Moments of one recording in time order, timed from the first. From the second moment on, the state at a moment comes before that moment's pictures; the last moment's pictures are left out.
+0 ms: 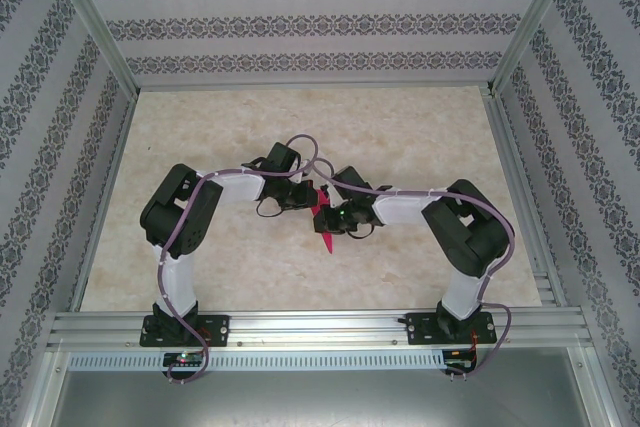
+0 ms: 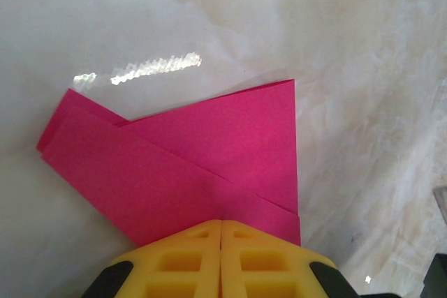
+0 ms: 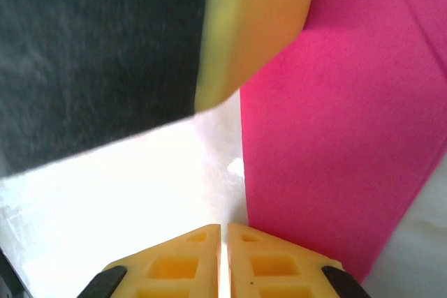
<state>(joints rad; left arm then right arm) -0.53 1.97 1.12 -0.19 0.51 -0.58 0.69 1.79 0.87 -0.13 -0.45 0.57</state>
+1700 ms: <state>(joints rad) -0.55 1.91 1.28 -0.49 0.37 -0.65 0.58 1.32 0.66 -0.19 -0.23 0.63</state>
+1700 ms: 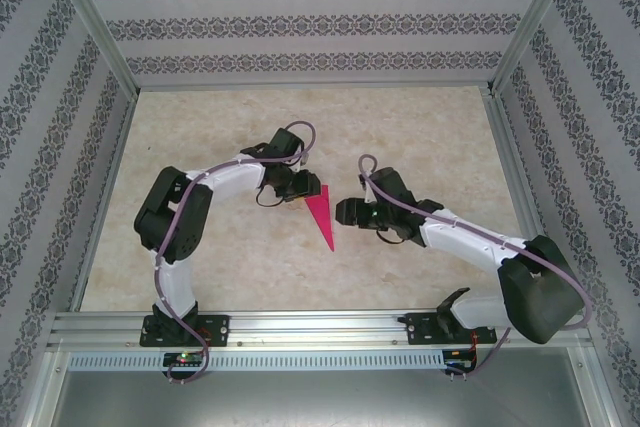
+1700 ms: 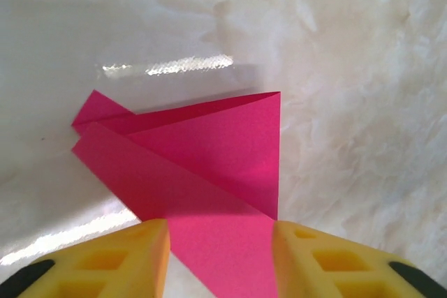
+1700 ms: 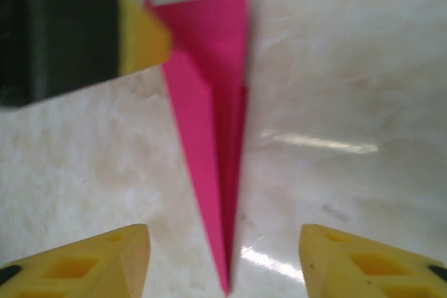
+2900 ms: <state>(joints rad) -0.79 2.08 1.67 -1.04 -0.14 -0.69 0.44 1.30 0.56 -0.18 -0.07 0.71</state>
